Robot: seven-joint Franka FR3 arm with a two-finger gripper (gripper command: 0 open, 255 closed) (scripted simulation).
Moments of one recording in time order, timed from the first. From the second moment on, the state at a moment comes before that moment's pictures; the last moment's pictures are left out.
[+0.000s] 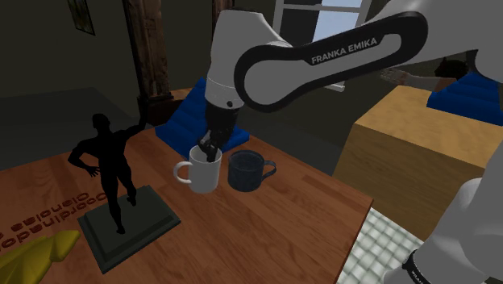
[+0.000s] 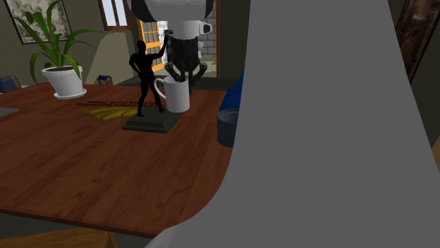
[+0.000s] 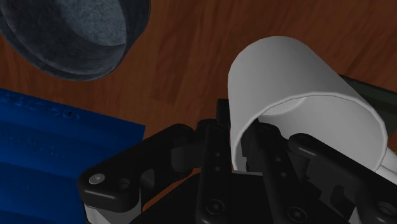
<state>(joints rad) 0.16 0.10 0.47 -1.90 -0.06 2.16 0.23</state>
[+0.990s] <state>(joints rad) 0.09 0.00 0.42 -1.86 0.01 2.03 0.08</state>
